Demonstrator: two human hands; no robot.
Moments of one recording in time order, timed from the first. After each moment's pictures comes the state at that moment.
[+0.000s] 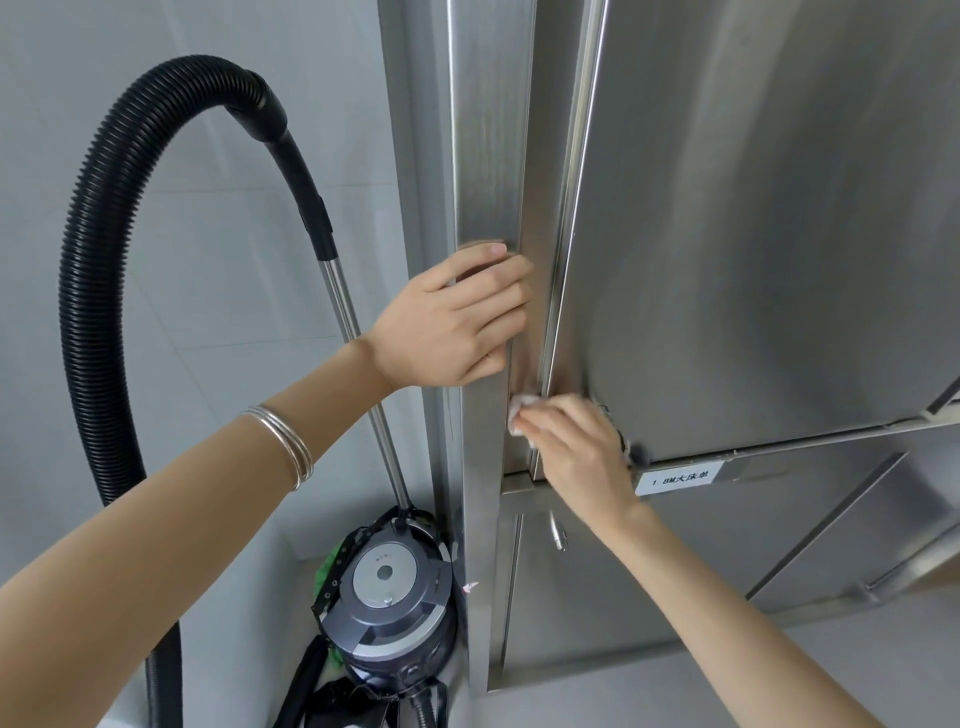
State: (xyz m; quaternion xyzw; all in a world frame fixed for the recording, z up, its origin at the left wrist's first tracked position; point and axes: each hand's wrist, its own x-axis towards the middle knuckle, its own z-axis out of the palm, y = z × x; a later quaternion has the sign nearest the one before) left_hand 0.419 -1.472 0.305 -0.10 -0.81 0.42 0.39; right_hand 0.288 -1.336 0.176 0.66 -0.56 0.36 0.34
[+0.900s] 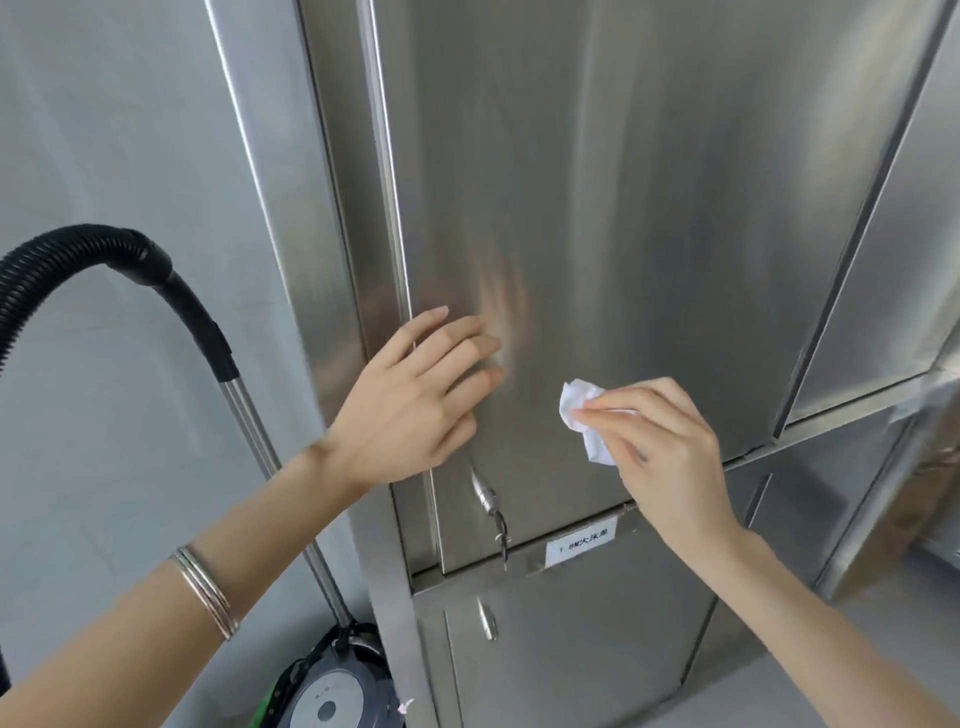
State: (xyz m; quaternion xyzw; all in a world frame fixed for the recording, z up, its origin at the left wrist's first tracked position) left_hand 0.370 -1.399 0.352 -0.06 -0.87 0.31 0.38; right_hand 0.214 -1.214 0.294 0.56 -0.60 0.44 0.37
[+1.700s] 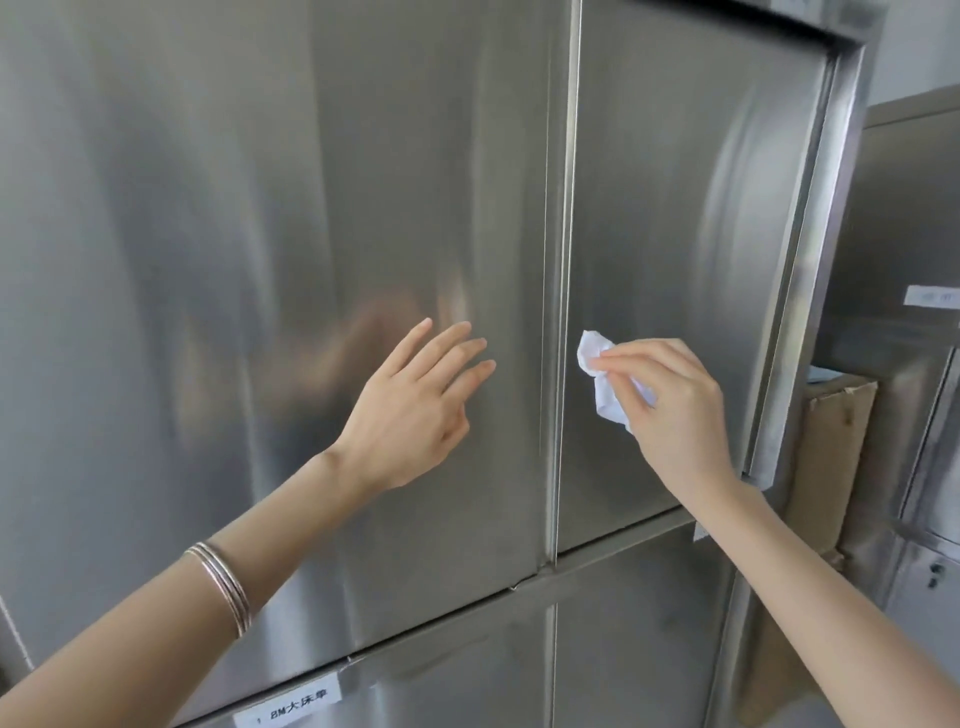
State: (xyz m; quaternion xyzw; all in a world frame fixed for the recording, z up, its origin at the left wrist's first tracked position) left_hand 0.075 -1.200 0.431 0.02 -0.87 0.32 0.38; right_hand -0.090 -1.010 0.414 0.47 -0.62 0.44 0.44
